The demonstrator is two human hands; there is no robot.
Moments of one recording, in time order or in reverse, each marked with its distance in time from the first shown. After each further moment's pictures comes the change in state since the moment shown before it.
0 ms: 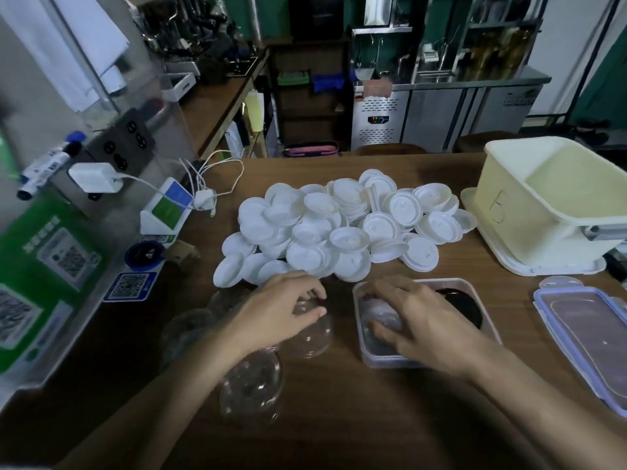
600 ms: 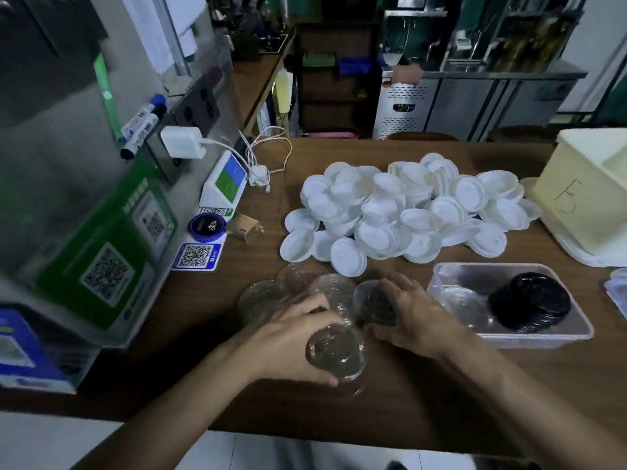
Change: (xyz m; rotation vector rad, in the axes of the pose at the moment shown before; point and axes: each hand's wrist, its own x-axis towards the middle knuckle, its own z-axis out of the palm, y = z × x) left_hand -0.110 -0.085 -0.026 0.174 -0.211 0.096; right_hand 0.064 -0.074 0.106 -0.031 -0.168 0.259
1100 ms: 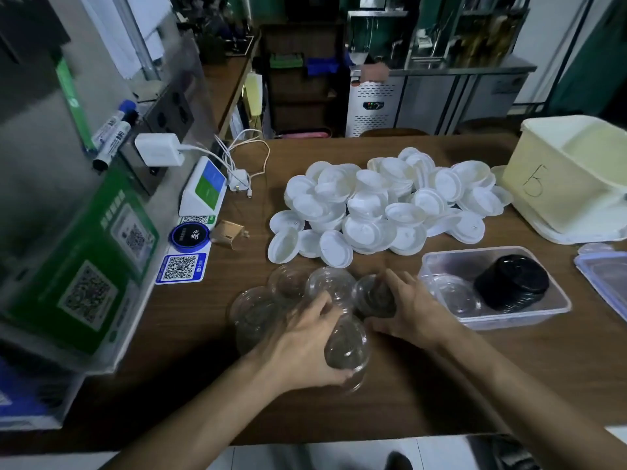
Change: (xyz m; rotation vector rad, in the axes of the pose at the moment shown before) left_hand 0.009 0.013 0.016 0.063 0.023 -0.050; right_hand -0.001 0.010 0.019 0.089 0.082 0.202
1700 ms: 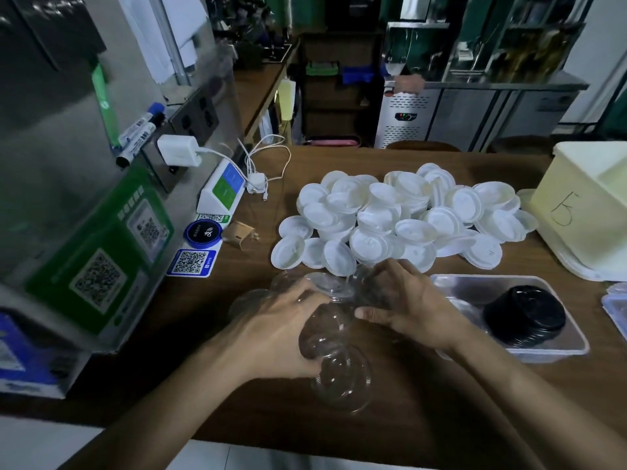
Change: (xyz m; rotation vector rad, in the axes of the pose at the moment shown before) left_hand -0.007 0.005 -0.046 0.008 0.092 -0.051; right_hand 0.016 -0.001 -0.042 0.242 0.053 -0.238
